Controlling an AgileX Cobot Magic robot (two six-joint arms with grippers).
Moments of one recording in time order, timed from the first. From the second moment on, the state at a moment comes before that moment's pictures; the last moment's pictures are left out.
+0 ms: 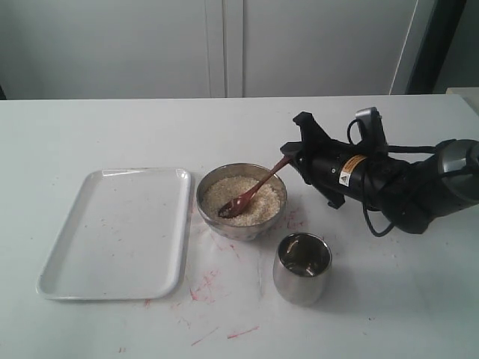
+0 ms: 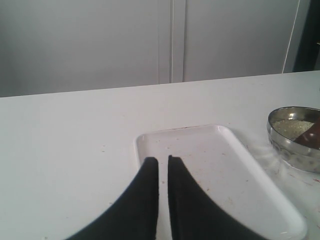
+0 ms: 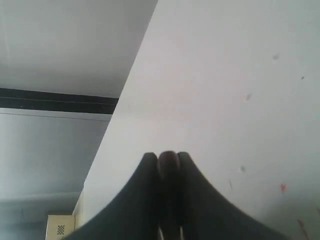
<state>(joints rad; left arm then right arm) -0.10 0.02 0.00 -0.06 -0.09 -0.05 0.14 2.01 -0.89 -0.43 -0.75 1.51</state>
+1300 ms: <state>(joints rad) -0.10 0.02 0.00 -0.06 -0.09 -0.05 0.14 1.97 -0.89 -0.48 -1.17 1.03</state>
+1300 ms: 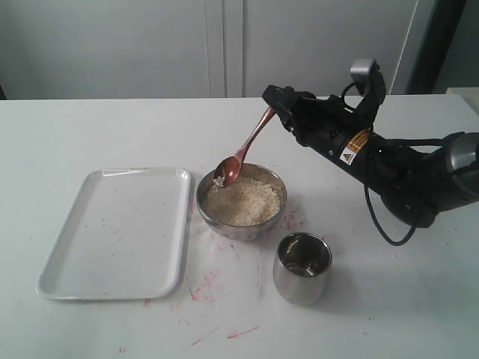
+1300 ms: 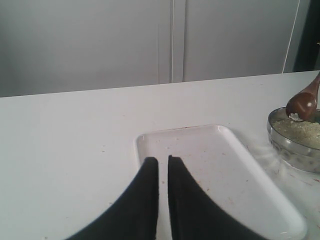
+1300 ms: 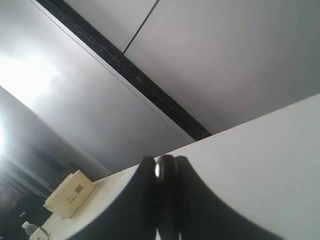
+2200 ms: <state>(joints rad) -0.10 0.02 0.00 -0.06 -0.09 -0.05 0.14 1.94 -0.89 -0.56 -1.02 0.72</state>
